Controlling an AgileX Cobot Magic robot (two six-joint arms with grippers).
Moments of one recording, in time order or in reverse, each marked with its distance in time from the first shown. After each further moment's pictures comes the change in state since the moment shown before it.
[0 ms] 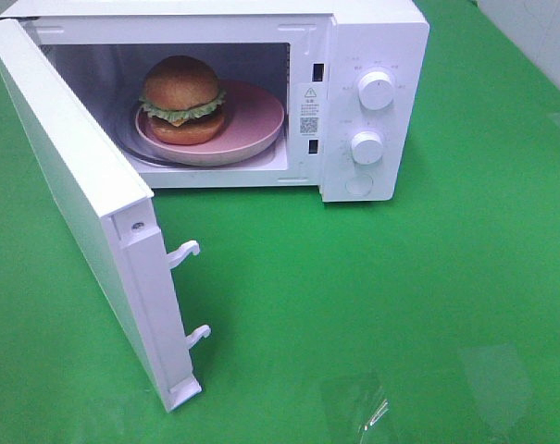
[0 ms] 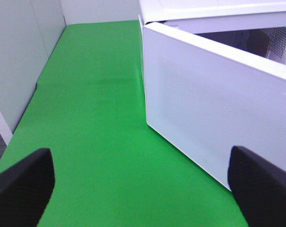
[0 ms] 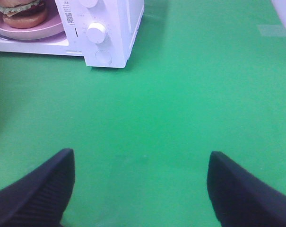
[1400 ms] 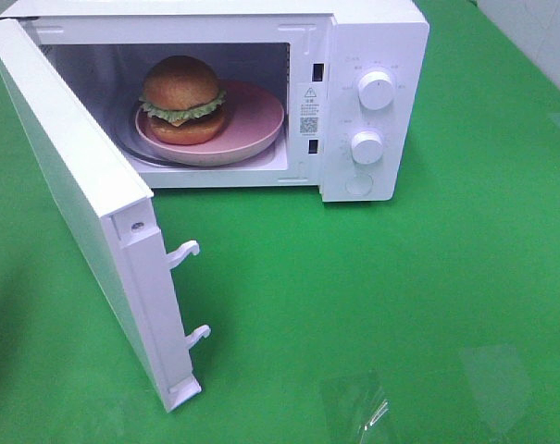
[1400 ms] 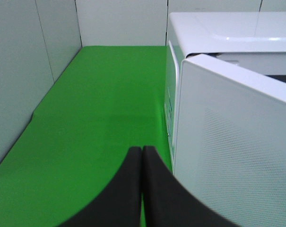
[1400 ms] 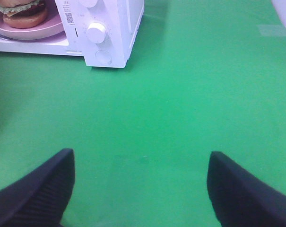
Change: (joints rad) left arm 0.000 0.939 0.236 -0.045 -1.277 -0.001; right arm 0.000 0.000 0.000 0.000 0.000 0.000
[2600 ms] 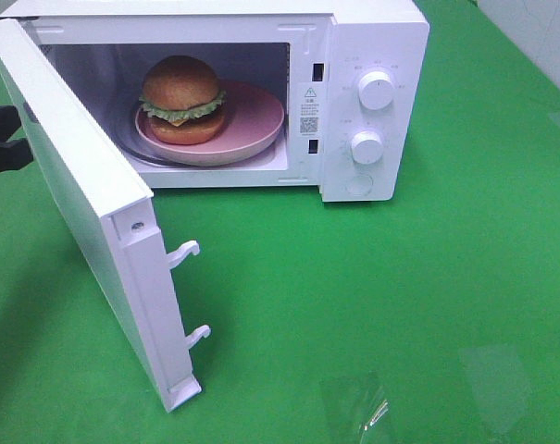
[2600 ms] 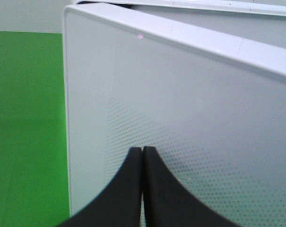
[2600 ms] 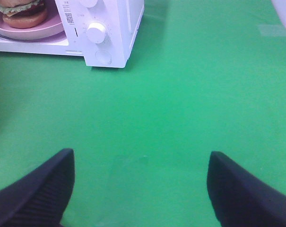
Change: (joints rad) left arm -0.027 0.680 -0.160 0.438 -0.541 -0.372; right arm 0.000 0.000 0.000 0.000 0.000 0.000
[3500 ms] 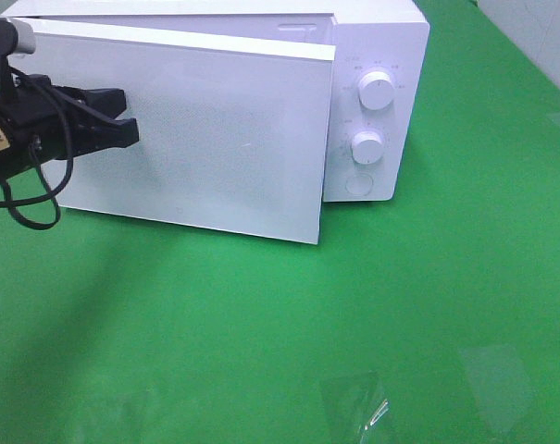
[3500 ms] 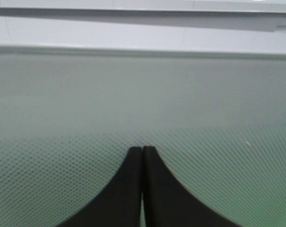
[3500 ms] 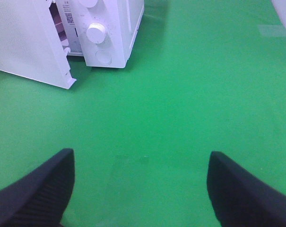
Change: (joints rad) left arm -0.272 0.103 -0.227 -0.105 0.171 0.013; right arm 0.000 0.000 0.000 0.000 0.000 0.000
